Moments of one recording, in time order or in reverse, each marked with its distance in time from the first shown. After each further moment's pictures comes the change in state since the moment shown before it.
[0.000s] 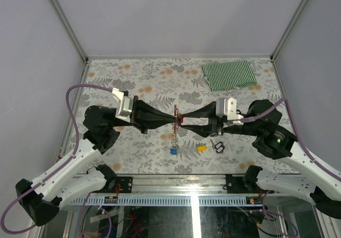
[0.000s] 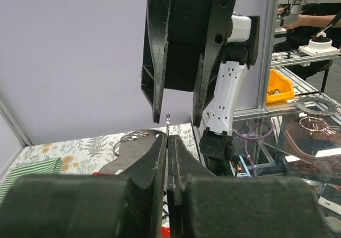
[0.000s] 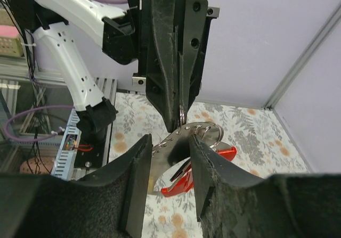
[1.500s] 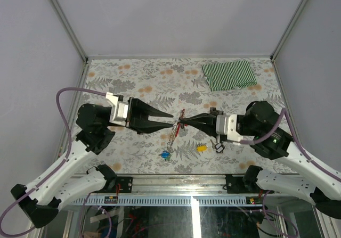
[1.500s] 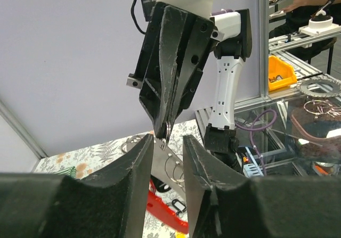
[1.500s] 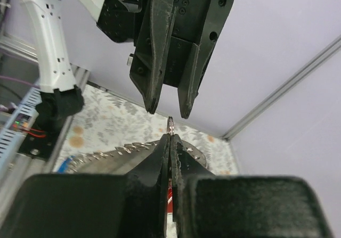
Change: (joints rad) left arm -0.001 -0.021 0.071 -0.070 0.073 0.073; right arm 0.000 0.017 -0.043 0.107 -0.098 -0.245
